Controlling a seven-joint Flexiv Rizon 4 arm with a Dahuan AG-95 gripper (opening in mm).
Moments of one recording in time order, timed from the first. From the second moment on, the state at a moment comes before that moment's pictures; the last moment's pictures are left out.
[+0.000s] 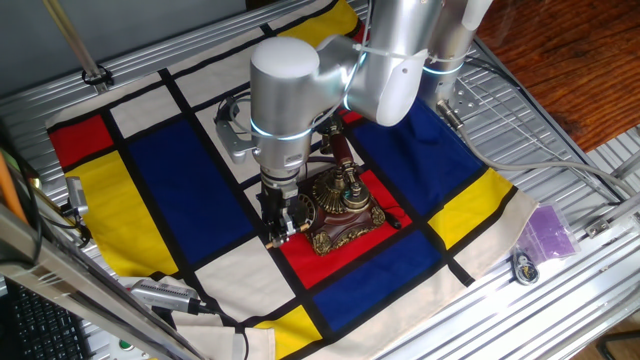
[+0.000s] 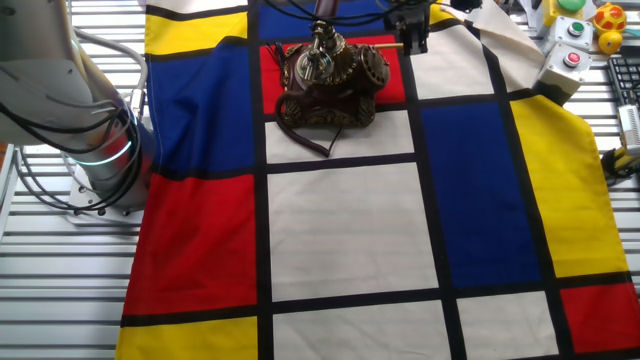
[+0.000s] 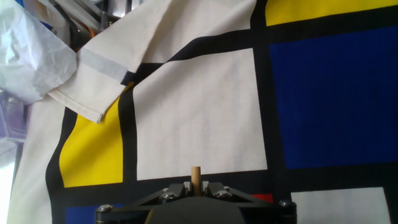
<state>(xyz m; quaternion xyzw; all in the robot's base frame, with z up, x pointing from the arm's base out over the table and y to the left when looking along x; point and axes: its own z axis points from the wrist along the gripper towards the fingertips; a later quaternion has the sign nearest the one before) 0.541 0.221 0.090 0.00 0.99 0.12 0.11</state>
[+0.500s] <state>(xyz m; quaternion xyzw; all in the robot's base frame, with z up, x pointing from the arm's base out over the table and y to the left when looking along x) 0.542 0.221 0.089 -0.01 0.99 0.11 0.11</state>
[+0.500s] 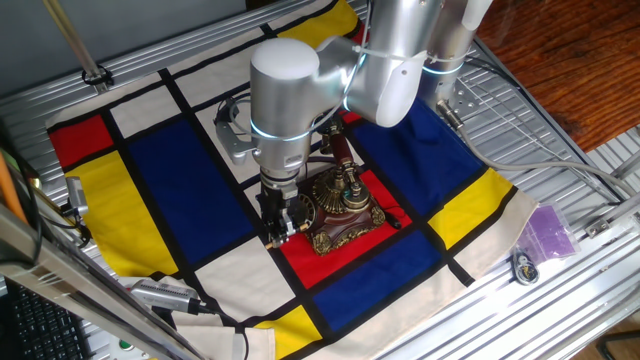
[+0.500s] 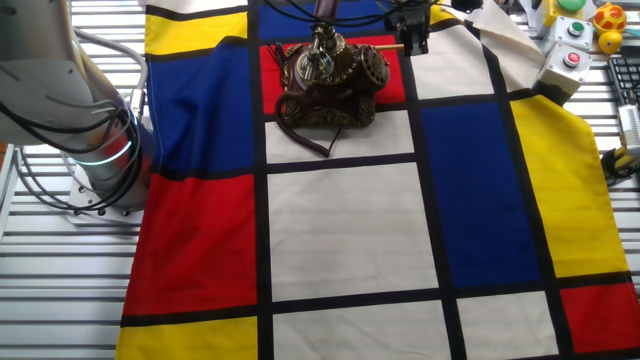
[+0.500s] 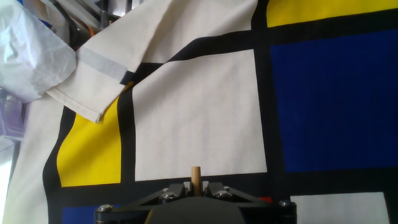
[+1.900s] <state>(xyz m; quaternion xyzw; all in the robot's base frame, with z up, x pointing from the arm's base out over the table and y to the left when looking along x) 0.544 0.221 0.085 -0.03 0.98 0.12 0.14</state>
